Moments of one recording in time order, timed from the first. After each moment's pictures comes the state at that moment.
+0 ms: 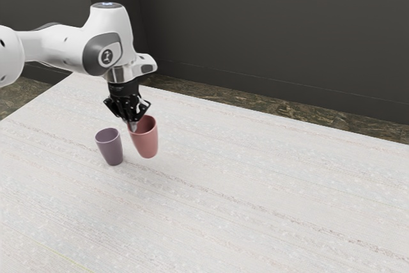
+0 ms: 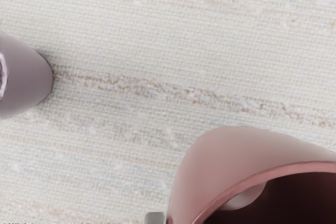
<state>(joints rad) -0.05 0.14 0.10 -1.86 0.03 1.97 -0.13</state>
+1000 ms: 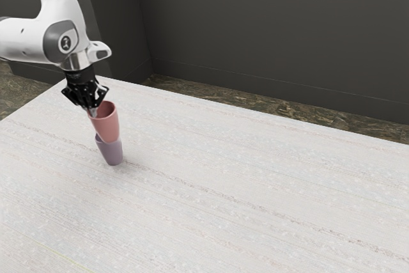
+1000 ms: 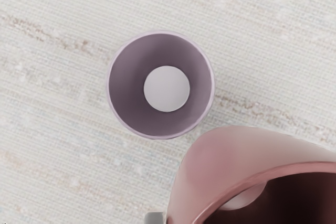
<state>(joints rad) 0.15 0.13 0.11 -1.83 0.03 1.96 -0.09</state>
